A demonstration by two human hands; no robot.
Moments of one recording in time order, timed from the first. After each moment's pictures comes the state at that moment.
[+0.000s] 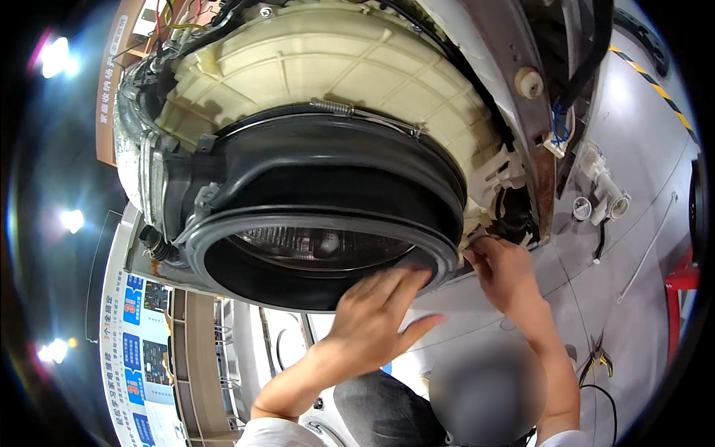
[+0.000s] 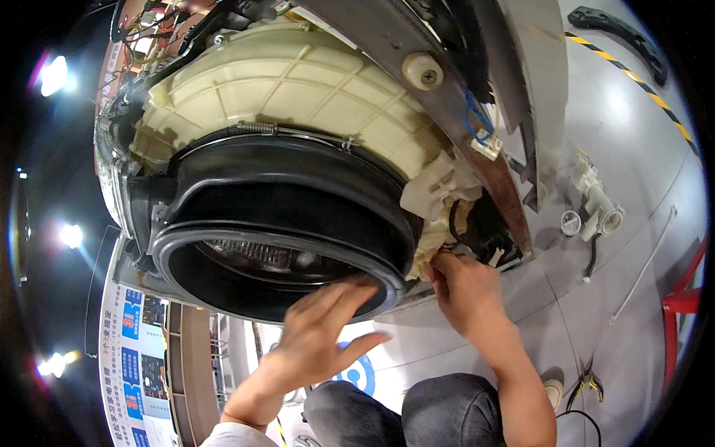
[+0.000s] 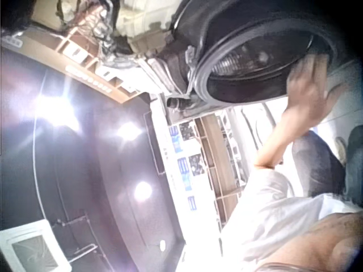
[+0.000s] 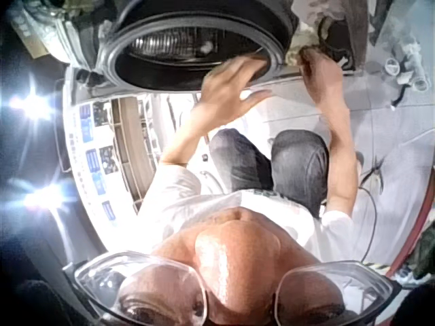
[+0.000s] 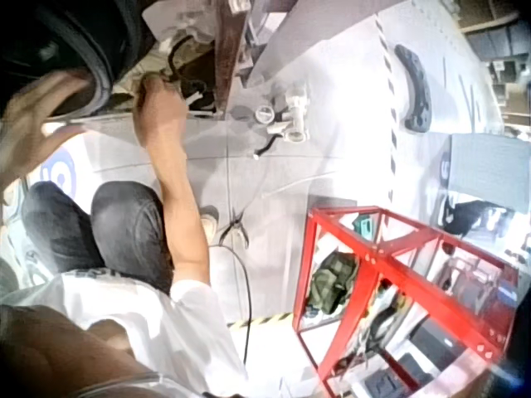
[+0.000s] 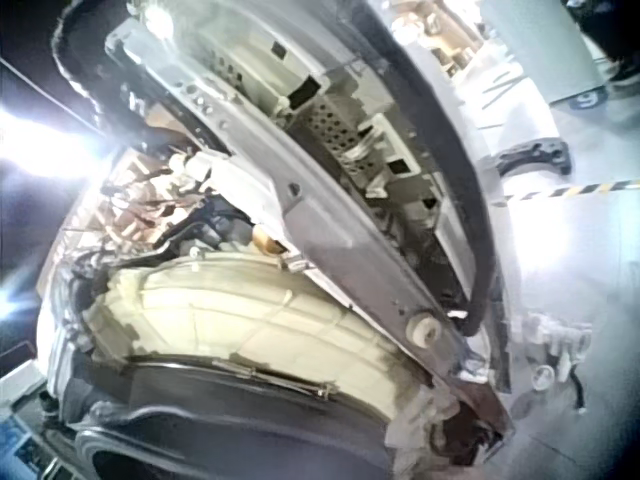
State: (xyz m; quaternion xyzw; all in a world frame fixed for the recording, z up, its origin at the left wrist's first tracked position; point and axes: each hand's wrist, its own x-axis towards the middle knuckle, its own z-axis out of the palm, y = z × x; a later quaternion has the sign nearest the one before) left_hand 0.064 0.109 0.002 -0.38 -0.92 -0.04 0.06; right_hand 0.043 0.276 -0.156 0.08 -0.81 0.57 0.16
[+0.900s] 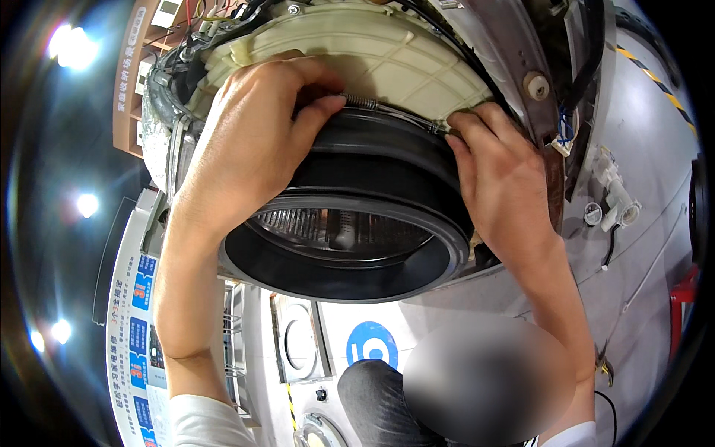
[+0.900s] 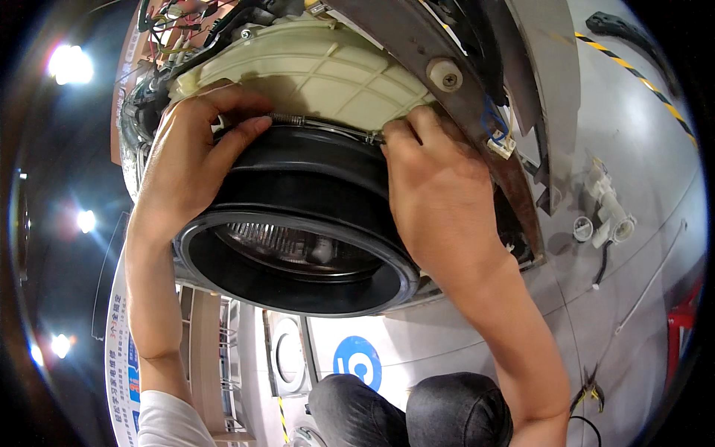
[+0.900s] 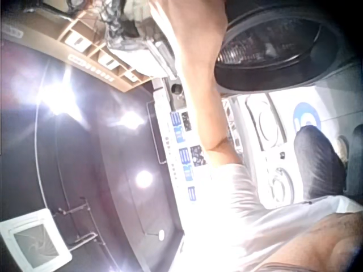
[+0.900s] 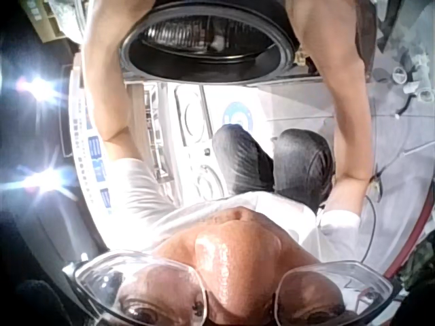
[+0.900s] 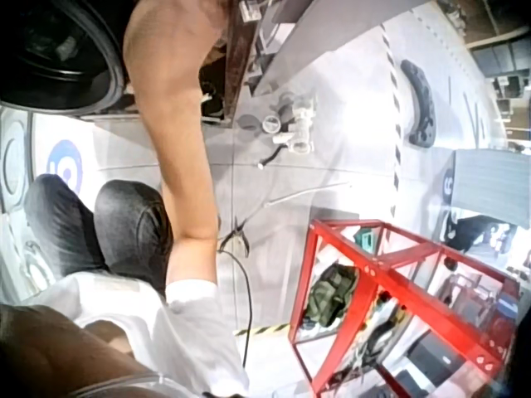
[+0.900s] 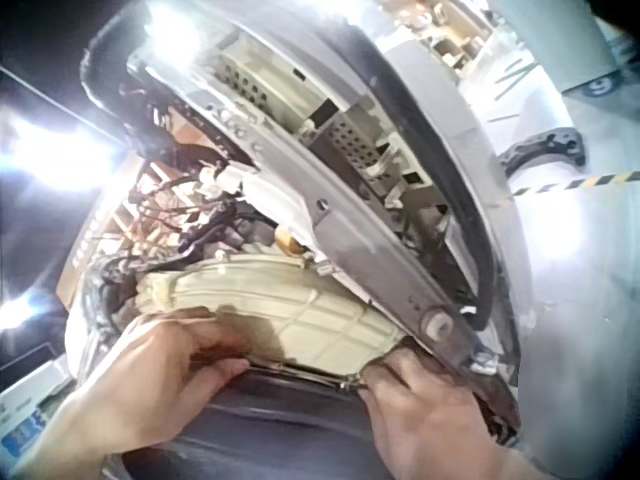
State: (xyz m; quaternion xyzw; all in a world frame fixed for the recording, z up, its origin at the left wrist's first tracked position) left_hand -0.027 0.158 0.164 -0.33 -0.92 0.13 0.15; right_hand -0.018 0.290 -0.037 0.08 -0.77 0.45 0.45
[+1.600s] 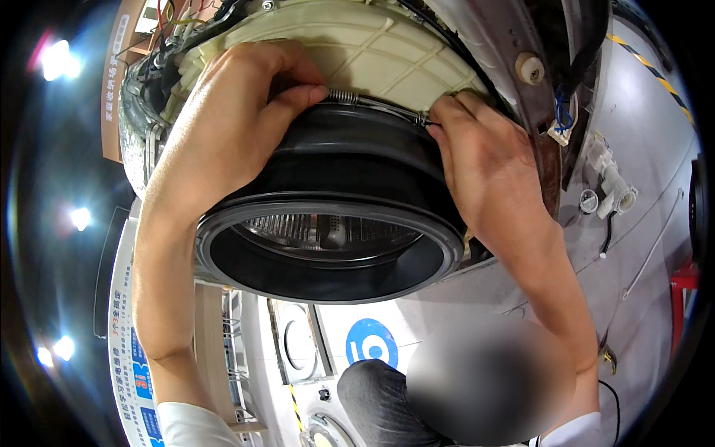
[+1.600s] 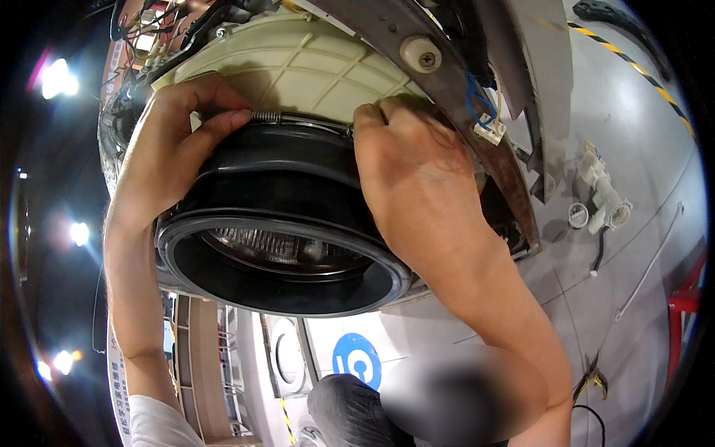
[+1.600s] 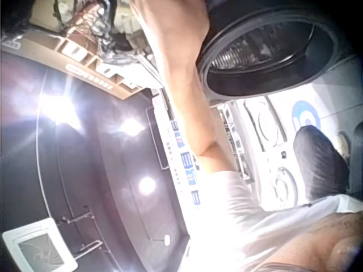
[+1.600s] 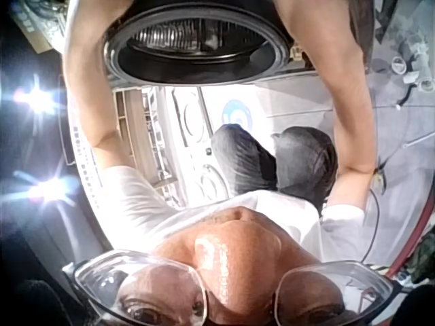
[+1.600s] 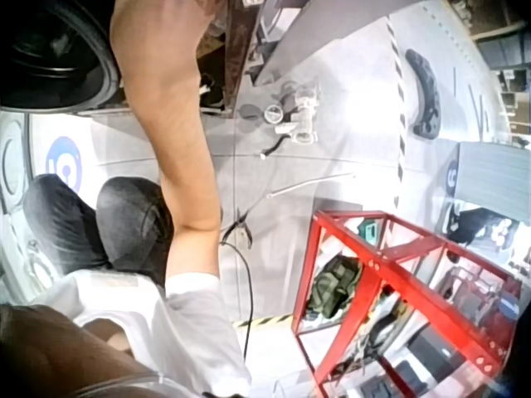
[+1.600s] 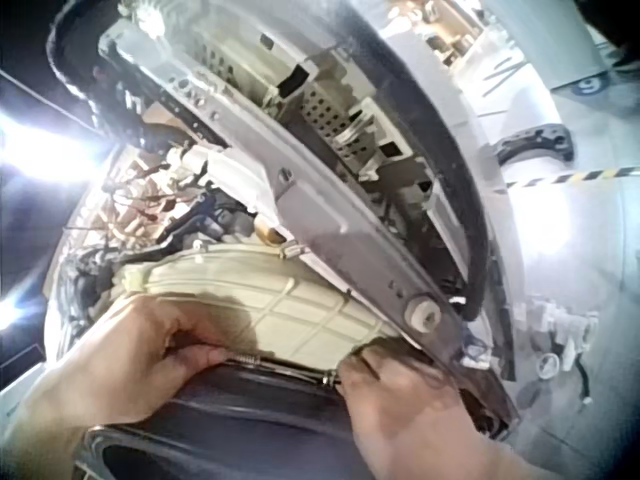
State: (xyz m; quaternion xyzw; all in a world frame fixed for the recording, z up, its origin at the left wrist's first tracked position) left_hand -0.042 0.154 0.168 -0.36 -0.92 0.12 0.11; right_hand -0.026 0.287 -0.039 0.11 -0.76 0.45 0.45
